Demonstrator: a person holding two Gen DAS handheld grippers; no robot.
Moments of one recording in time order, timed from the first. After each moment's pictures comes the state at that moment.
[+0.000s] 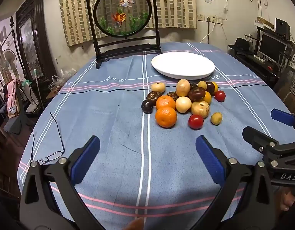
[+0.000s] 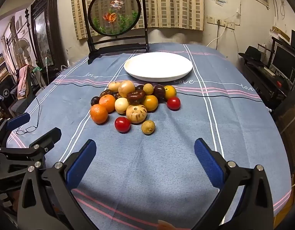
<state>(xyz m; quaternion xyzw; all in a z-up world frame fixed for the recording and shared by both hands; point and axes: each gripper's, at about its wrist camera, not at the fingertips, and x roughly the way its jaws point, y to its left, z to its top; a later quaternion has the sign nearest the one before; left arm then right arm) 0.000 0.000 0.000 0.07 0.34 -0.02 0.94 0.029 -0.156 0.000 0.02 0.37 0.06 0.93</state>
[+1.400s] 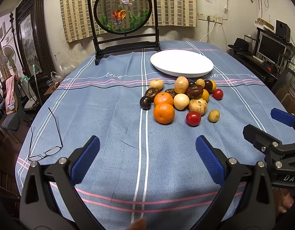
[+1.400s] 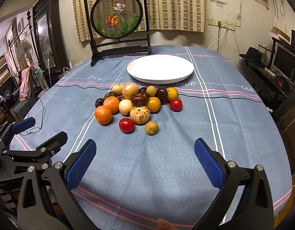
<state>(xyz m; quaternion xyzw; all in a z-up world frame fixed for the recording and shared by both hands) -0.005 0.003 -0.002 0.05 0.35 -0.03 0.93 0.018 -0.154 0.008 0.02 0.36 0.06 0.93</state>
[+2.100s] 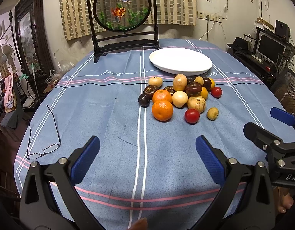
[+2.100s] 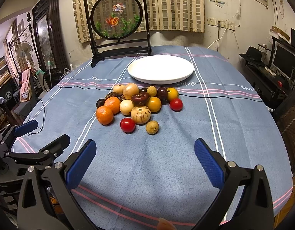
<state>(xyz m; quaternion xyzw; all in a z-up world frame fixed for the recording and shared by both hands) -0.008 0.000 -0.004 0.05 0.36 -0.03 0.93 0.015 -0.155 0.007 0.02 0.35 0.07 0.93</state>
